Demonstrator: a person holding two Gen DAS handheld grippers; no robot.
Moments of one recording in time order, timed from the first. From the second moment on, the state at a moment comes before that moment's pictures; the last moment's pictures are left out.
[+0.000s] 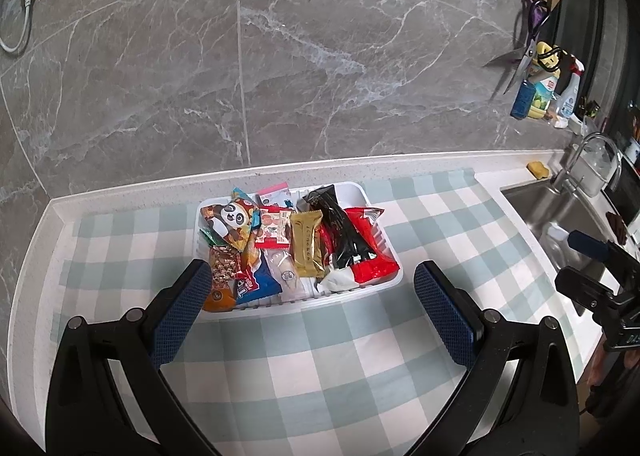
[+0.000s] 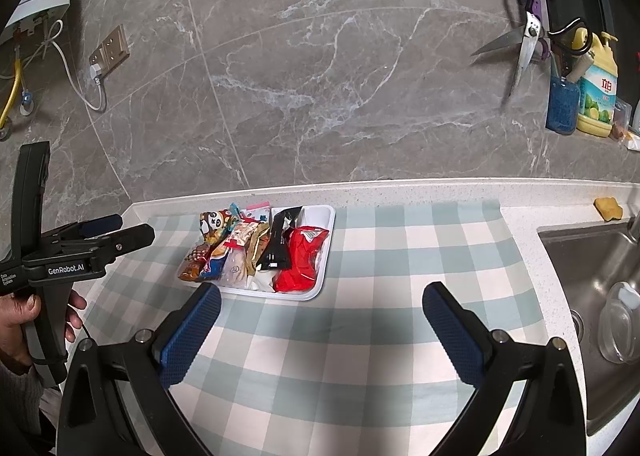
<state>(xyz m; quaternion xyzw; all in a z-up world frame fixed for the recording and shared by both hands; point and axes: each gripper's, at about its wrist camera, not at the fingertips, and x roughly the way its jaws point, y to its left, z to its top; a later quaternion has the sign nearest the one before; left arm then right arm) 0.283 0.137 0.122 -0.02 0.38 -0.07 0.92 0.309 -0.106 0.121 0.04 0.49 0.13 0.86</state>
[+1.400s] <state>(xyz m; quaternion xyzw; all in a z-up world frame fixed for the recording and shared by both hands) 0.275 0.153 0.106 -0.04 0.39 -0.05 0.92 0.308 -0.092 0.115 0.04 0.50 0.14 0.86</state>
